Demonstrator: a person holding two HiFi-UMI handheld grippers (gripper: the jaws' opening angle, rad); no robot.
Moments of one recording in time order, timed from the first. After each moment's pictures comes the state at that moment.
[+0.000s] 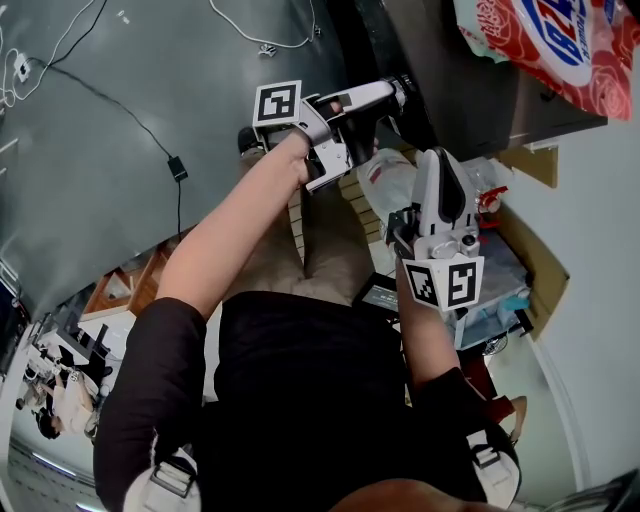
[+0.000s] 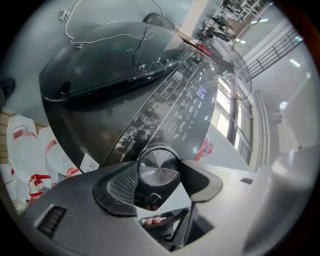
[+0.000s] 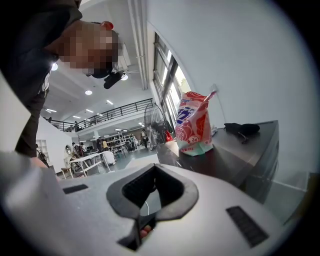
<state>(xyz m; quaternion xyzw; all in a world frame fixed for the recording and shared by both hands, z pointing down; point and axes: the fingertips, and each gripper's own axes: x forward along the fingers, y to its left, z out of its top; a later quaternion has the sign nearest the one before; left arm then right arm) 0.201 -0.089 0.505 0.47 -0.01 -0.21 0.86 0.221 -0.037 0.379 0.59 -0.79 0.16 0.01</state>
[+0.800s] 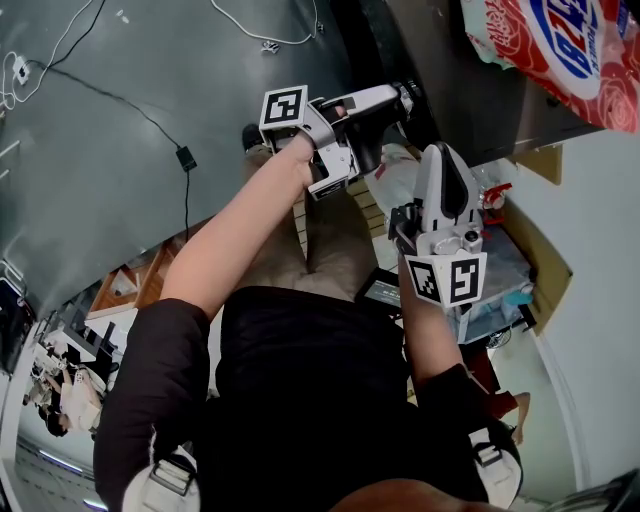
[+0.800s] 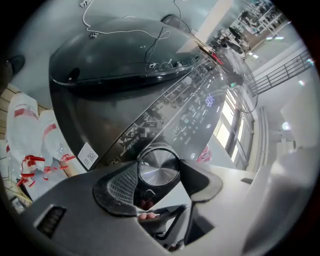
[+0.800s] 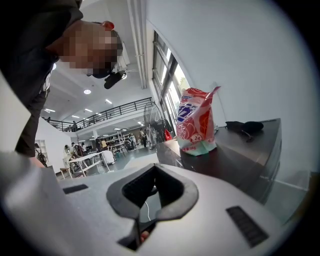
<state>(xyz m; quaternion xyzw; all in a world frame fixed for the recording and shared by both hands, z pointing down) 0.204 -0.088 0.508 0.40 0.01 -0.23 0.89 0.216 -0.054 0.384 0.60 -0.79 0.17 0.01</state>
